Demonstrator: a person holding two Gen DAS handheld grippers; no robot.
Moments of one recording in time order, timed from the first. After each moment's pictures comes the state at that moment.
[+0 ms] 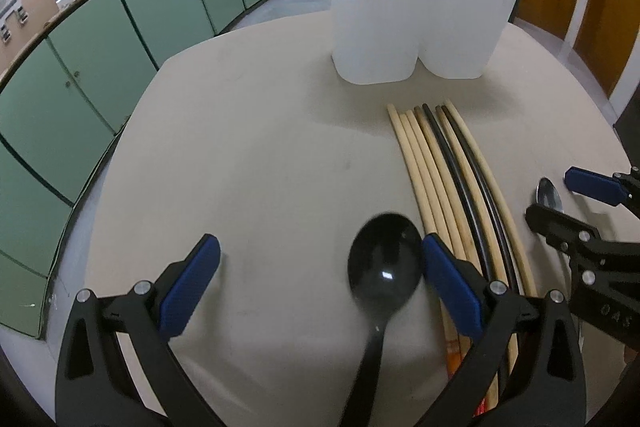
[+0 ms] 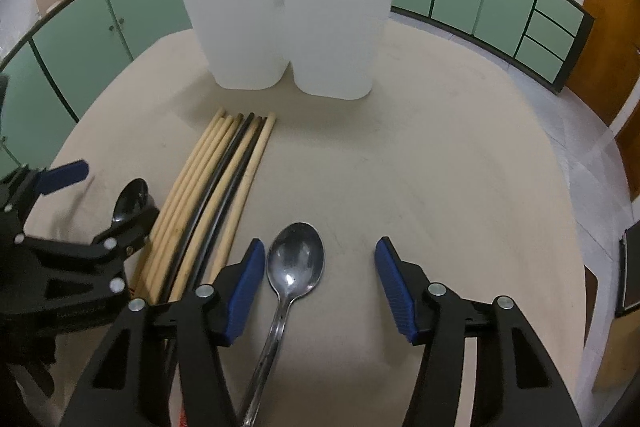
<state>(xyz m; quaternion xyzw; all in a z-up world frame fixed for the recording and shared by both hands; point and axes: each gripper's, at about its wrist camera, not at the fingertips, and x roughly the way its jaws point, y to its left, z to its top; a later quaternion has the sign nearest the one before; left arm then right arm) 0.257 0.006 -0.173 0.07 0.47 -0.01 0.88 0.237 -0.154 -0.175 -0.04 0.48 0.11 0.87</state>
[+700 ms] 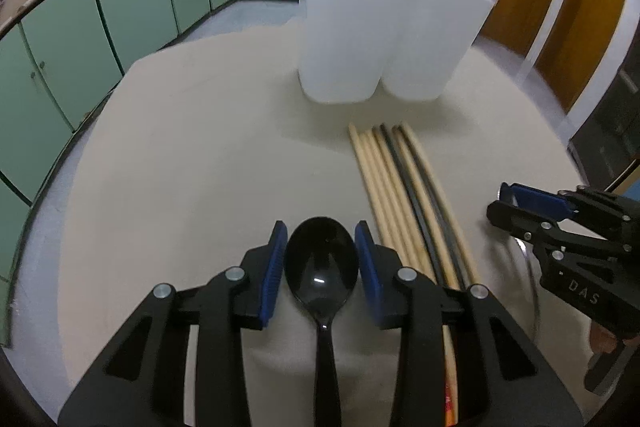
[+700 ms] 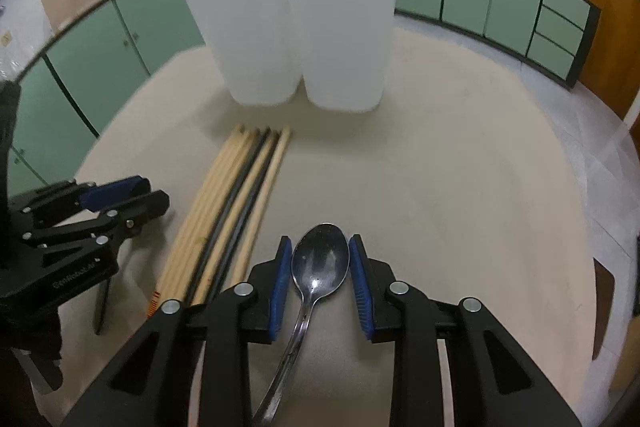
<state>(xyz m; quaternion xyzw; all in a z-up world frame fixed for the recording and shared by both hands) 0.245 0.015 -0.158 0.01 0.45 -0.09 0.89 0.230 -0.160 -0.163 -0.01 0.45 0.14 0.88</state>
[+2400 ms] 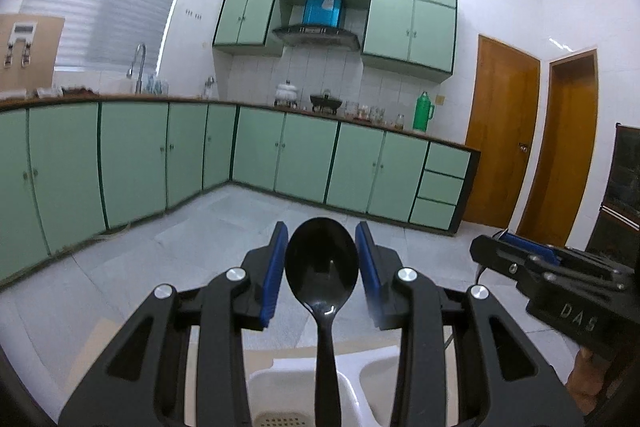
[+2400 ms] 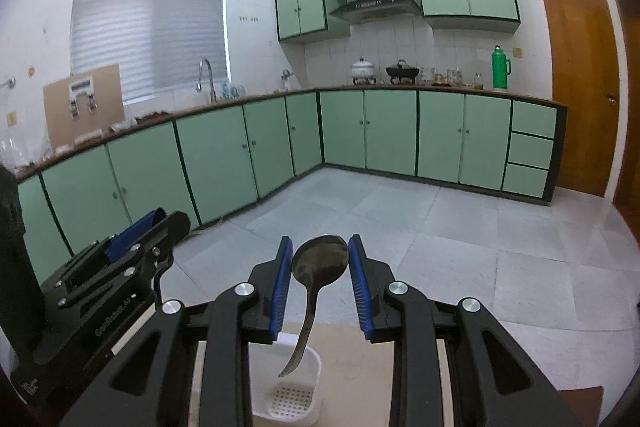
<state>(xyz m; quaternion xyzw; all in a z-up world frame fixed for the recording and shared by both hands) 0.374 -0.046 -0.003 -0.07 0.13 -0.10 0.98 0.354 -0.191 0.003 0.02 0.20 0.11 0.97</state>
